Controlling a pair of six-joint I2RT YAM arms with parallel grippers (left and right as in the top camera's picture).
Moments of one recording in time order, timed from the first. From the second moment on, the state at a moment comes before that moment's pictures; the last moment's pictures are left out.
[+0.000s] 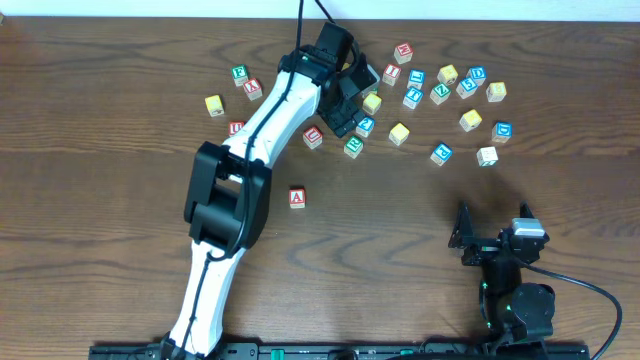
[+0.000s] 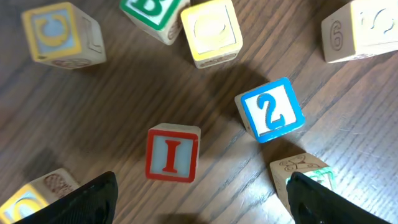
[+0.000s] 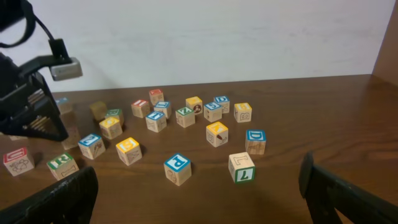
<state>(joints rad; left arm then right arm) -0.45 2.37 2.05 -0.87 0.18 0.48 0.13 0.01 0.01 -0.06 0.15 0.08</state>
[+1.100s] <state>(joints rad) -0.42 2.39 2.05 -0.84 0.18 0.49 0.13 0.01 0.01 -0.06 0.15 0.08</state>
